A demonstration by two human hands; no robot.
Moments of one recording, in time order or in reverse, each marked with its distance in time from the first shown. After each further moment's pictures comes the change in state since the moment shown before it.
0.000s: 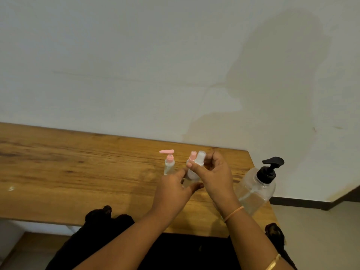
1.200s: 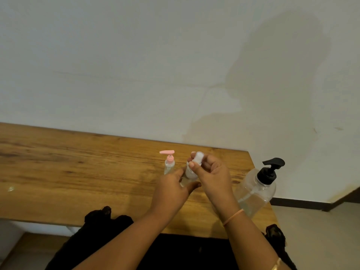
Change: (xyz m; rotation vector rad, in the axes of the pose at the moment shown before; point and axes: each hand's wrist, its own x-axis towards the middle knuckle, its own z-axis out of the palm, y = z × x) left_hand 0.004 0.000 -0.002 0.008 0.023 -0.020; right_hand -0.005 -0.007 0.002 0.152 -0.088 0.057
